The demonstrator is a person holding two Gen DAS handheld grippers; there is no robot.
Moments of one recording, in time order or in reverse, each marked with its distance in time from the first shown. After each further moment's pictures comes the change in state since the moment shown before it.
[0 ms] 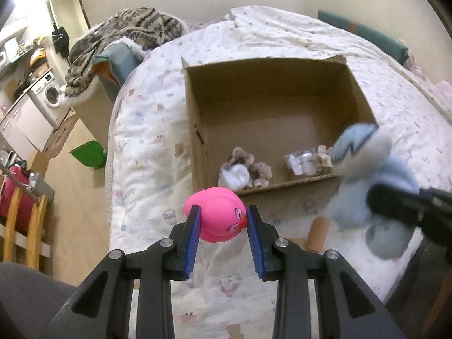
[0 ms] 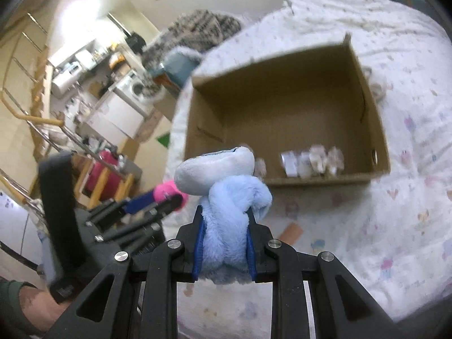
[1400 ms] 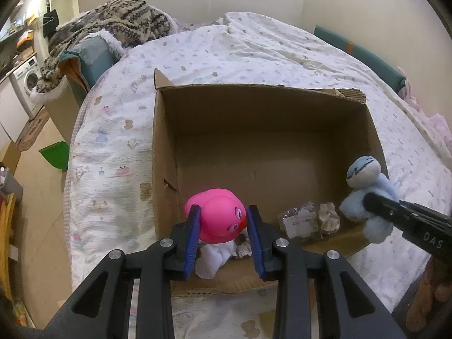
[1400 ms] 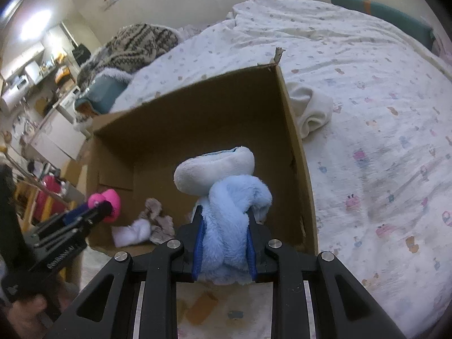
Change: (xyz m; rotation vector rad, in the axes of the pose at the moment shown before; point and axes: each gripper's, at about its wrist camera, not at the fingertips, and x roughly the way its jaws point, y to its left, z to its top) left arm 0.074 0.009 0.074 -0.070 -0.020 -0.141; right arm 0.047 -0.074 0.060 0.055 0.001 -0.333
